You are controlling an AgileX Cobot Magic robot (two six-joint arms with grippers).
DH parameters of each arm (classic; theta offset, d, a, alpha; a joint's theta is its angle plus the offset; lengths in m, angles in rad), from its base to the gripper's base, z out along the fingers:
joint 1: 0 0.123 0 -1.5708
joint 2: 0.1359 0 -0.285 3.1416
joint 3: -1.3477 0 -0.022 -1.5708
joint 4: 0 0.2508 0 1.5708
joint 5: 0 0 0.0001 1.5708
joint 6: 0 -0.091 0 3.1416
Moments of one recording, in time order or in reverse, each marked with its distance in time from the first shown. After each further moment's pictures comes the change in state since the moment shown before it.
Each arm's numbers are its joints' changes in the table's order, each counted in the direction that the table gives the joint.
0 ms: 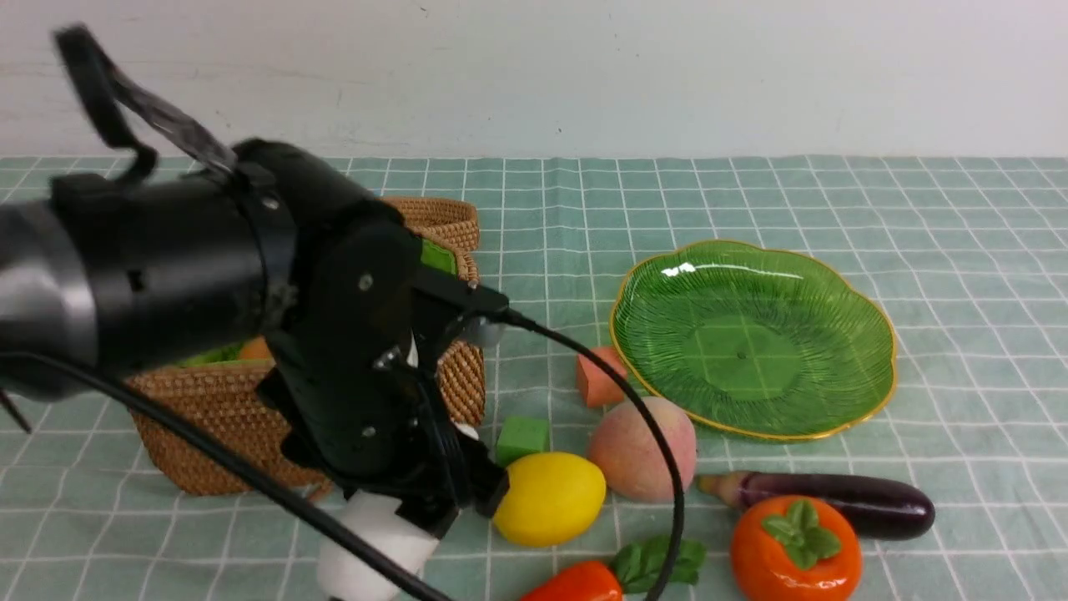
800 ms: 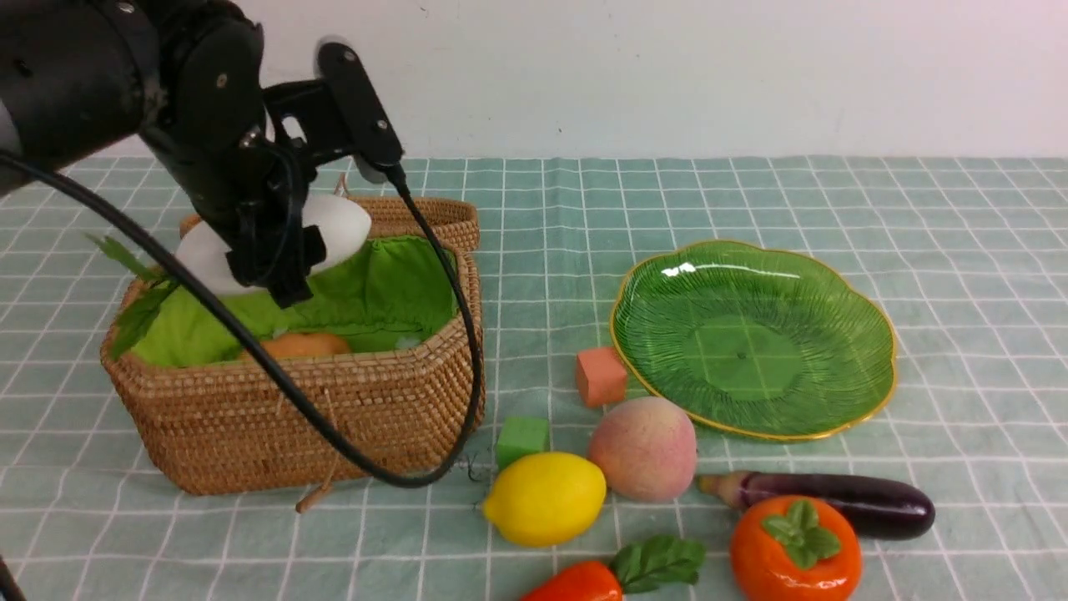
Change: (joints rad) right arm 0.000 0.000 0.000 0.000 0.000 0.000; left arm 0.300 0.134 0.260 0.275 0.213 -0.802
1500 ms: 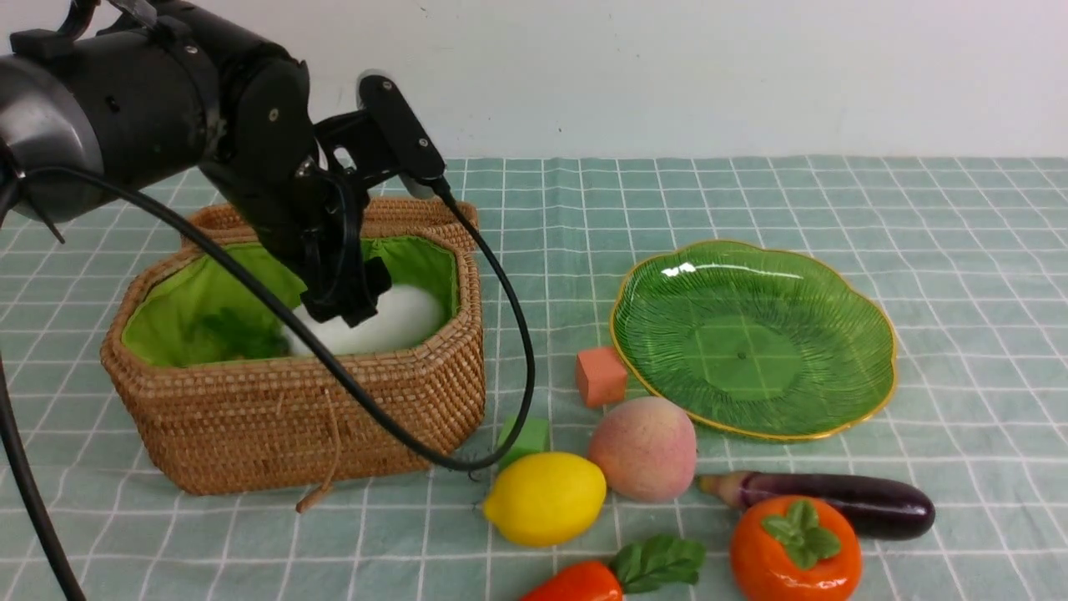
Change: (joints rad) right arm 0.000 0.000 0.000 0.000 0.000 0.000; left arm 0.000 0.051 0.000 -0.126 0.022 0.063
